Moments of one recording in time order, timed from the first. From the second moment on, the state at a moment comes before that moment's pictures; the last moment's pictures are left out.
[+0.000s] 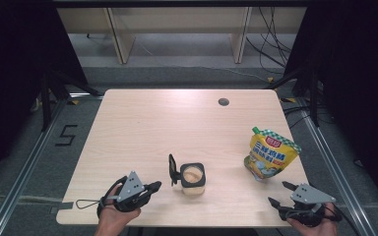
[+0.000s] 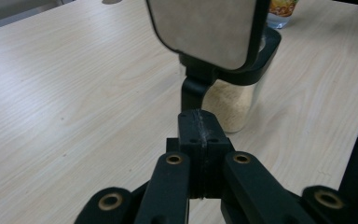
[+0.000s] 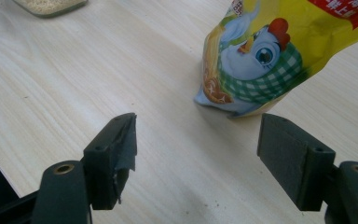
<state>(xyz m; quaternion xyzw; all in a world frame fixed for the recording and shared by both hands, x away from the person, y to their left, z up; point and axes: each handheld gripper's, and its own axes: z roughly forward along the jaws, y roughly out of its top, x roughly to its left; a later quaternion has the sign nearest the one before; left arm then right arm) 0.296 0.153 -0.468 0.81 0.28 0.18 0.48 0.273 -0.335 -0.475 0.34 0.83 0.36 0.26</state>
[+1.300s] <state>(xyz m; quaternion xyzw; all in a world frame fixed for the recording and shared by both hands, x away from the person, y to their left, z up) 0.318 0.114 -0.429 0.82 0.25 0.18 0.48 0.275 -0.333 -0.475 0.33 0.83 0.36 0.26</state>
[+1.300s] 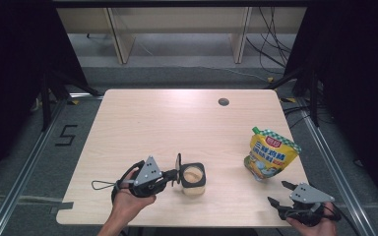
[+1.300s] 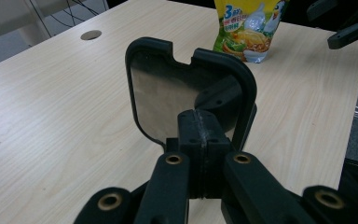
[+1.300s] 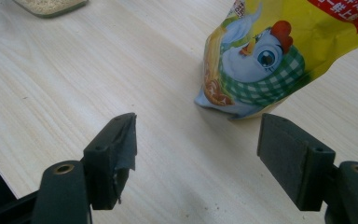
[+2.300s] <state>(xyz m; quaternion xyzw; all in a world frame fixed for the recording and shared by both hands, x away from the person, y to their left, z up) 0.322 0.089 -0.446 0.84 0.24 0.15 0.47 0.274 -0.331 -0.475 0.33 0.84 0.35 0.26</state>
